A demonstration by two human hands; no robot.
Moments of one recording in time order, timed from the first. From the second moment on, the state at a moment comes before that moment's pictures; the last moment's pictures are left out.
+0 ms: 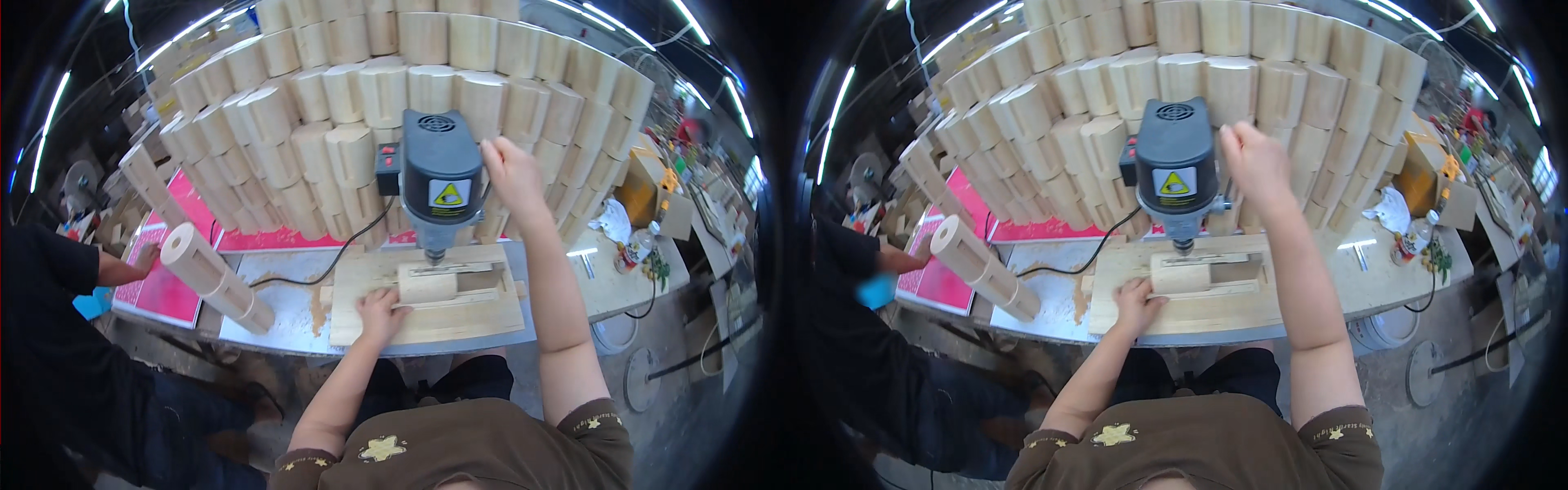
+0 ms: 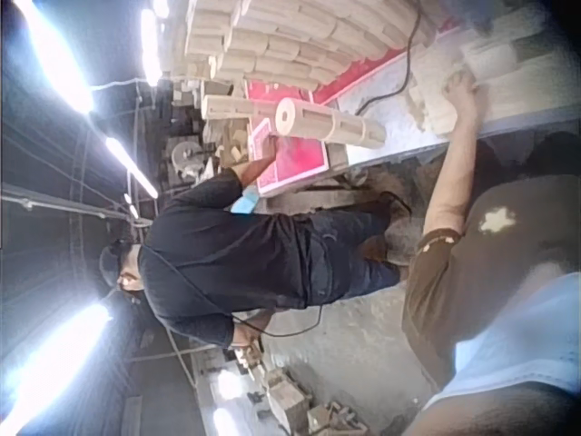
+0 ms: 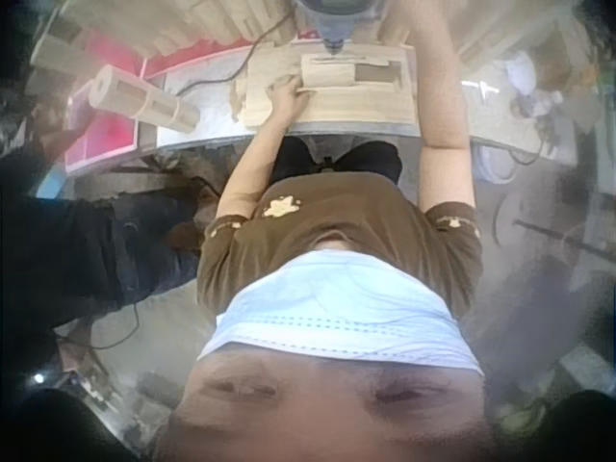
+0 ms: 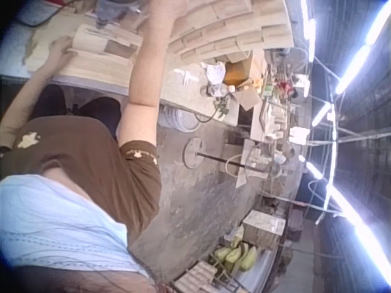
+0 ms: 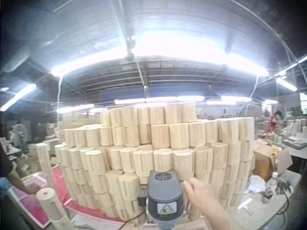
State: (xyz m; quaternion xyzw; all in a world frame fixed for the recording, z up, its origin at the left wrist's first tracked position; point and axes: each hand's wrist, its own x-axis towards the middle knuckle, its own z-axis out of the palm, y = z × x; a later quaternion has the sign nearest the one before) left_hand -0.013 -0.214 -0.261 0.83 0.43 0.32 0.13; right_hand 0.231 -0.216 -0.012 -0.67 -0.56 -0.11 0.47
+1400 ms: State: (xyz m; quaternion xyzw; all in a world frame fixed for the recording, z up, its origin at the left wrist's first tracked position) left_hand 0.013 -0.222 -0.273 0.79 0.43 0.38 0.20; right_hand 0.241 -0.273 -0.100 -0.56 -0.58 -0.07 0.59
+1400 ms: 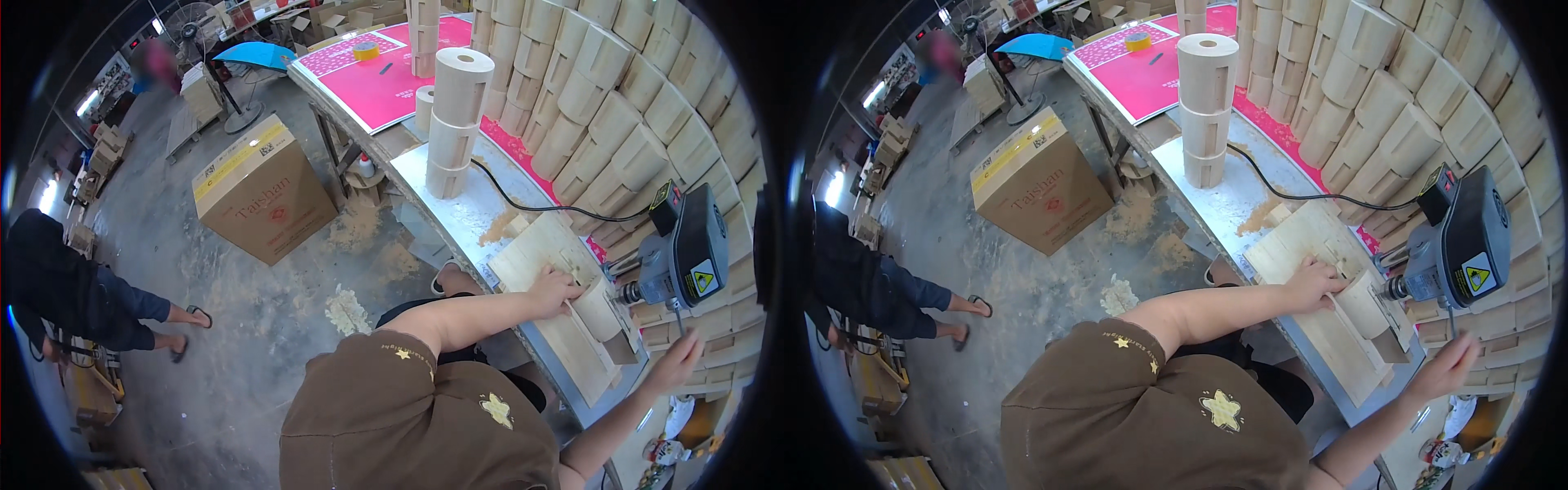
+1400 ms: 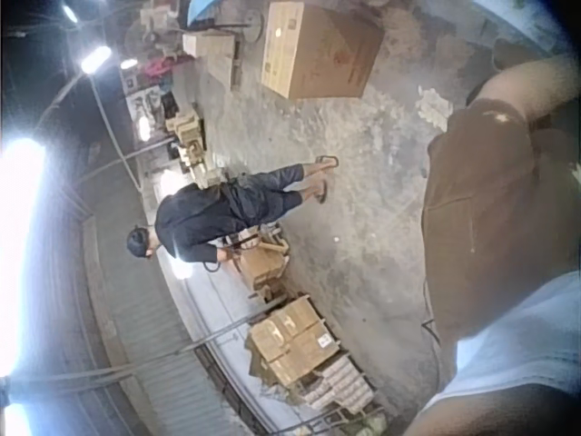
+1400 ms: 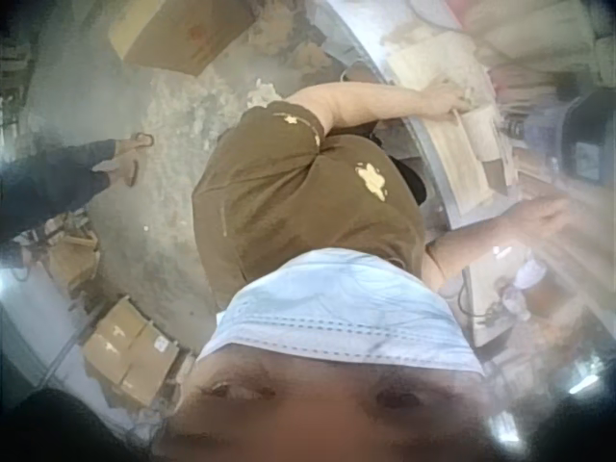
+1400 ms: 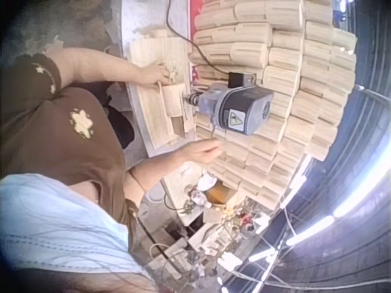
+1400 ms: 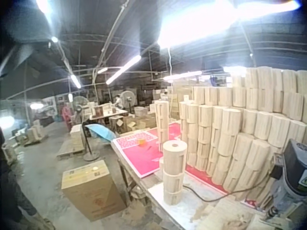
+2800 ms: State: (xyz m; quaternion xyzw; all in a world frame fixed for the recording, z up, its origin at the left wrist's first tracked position) left_hand -0.119 -0.242 -0.178 0.56 0.48 0.40 0.54; right_hand 0.244 -0.316 -0.182 -0.62 -0.73 0.02 0.27
